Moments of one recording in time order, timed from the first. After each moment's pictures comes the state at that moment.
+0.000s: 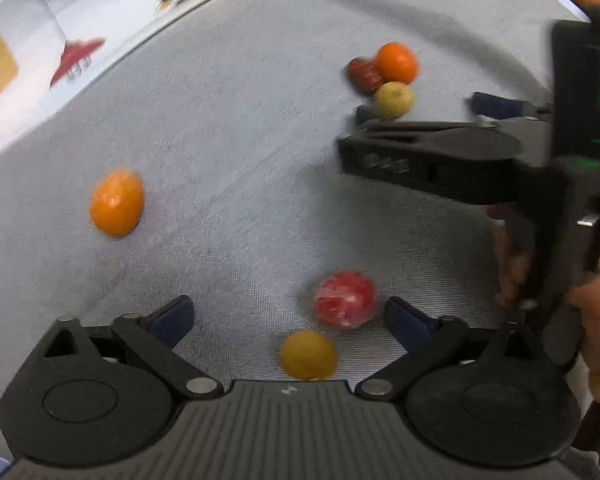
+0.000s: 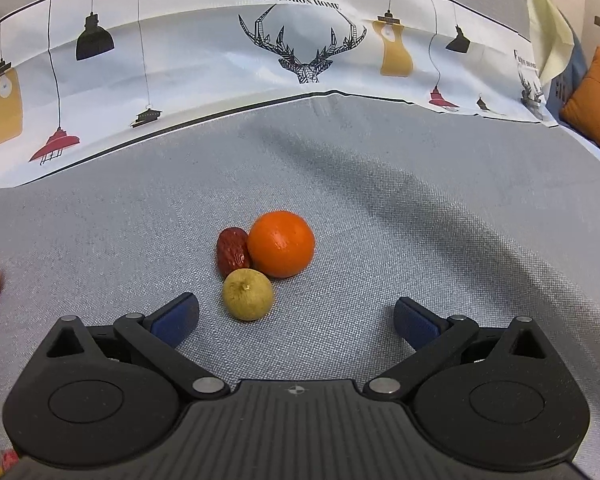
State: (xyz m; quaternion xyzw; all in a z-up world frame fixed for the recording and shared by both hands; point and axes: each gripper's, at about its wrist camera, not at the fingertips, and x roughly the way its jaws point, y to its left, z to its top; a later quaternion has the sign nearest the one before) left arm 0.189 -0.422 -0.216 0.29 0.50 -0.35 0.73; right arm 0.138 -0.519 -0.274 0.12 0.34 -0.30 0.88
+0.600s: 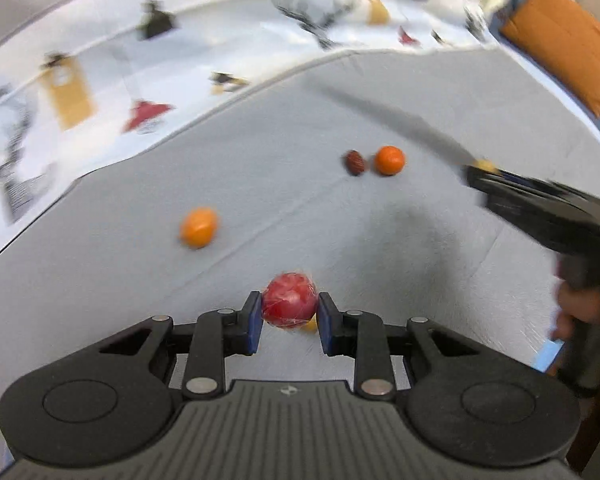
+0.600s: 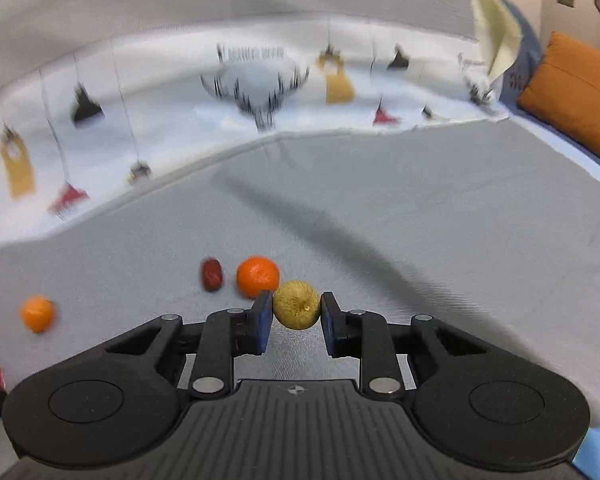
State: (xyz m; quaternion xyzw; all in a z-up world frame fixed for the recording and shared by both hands) left arm 0.163 -0.329 -0.109 0.20 0.45 -0.35 0.79; right arm 0.032 -0.497 -0.164 0.16 0.30 -0.32 0.89
